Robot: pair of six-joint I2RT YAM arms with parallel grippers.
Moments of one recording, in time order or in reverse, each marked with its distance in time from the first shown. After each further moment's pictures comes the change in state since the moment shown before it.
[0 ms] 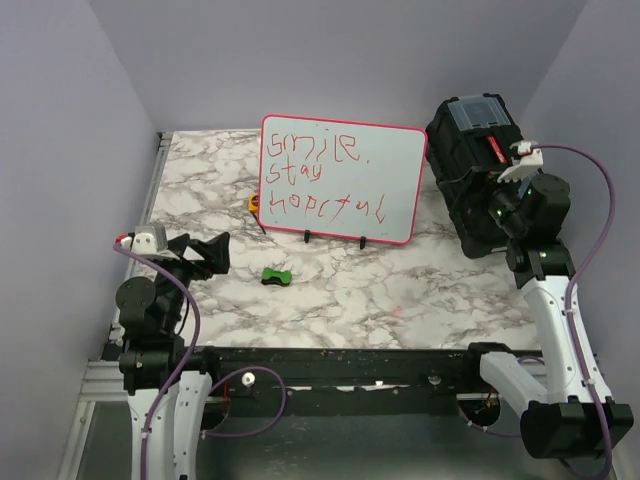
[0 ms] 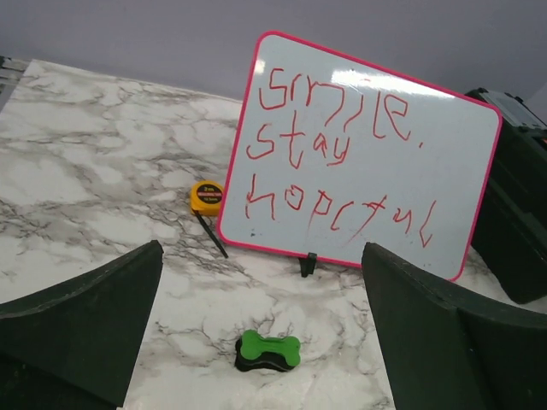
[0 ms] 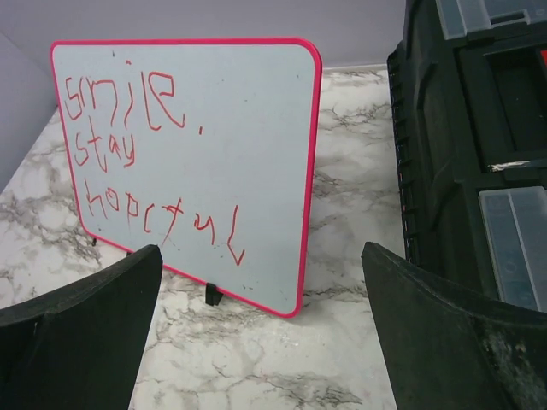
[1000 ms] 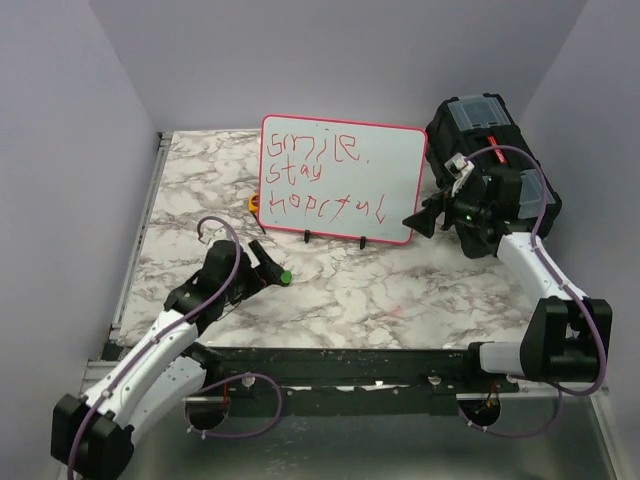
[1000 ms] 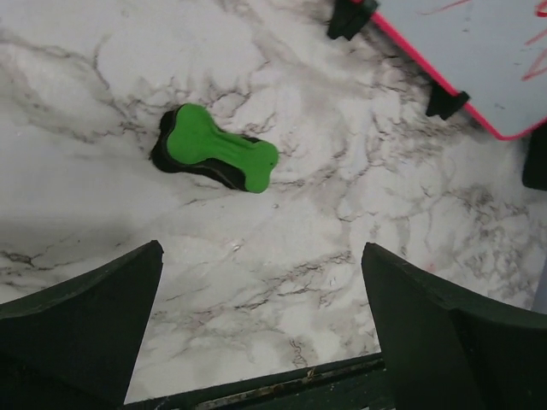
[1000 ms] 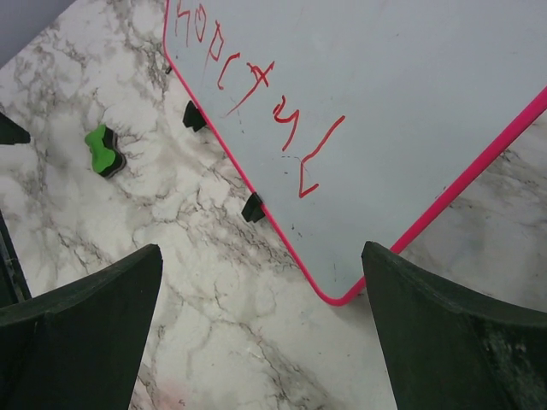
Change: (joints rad) left arm -0.461 0.426 -0.163 -0.090 -0.158 -0.500; right arm 0.002 0.399 -0.072 0.128 -0.572 -0.373
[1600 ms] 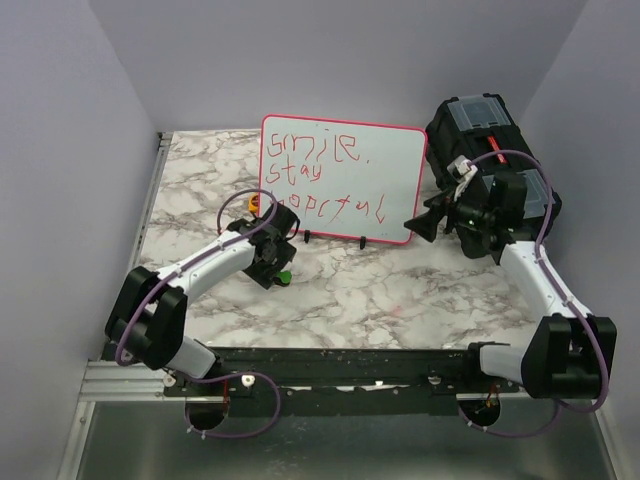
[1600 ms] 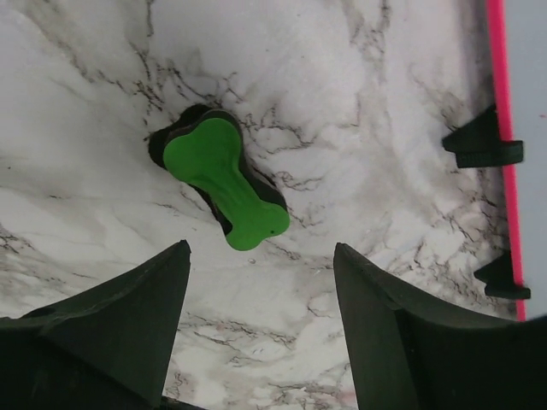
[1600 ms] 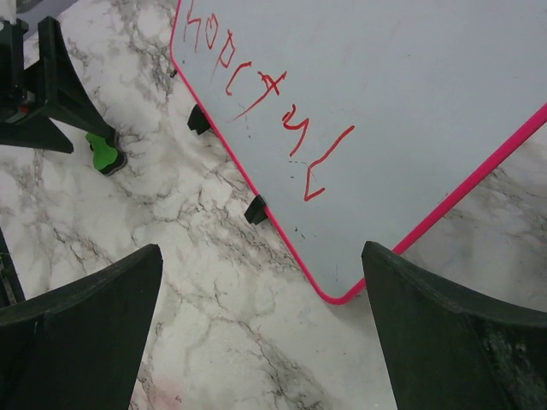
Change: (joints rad) left arm -0.139 0.768 0.474 -0.321 -0.251 -0.624; right arm 0.000 -0.076 -0.045 0.019 -0.007 -0.019
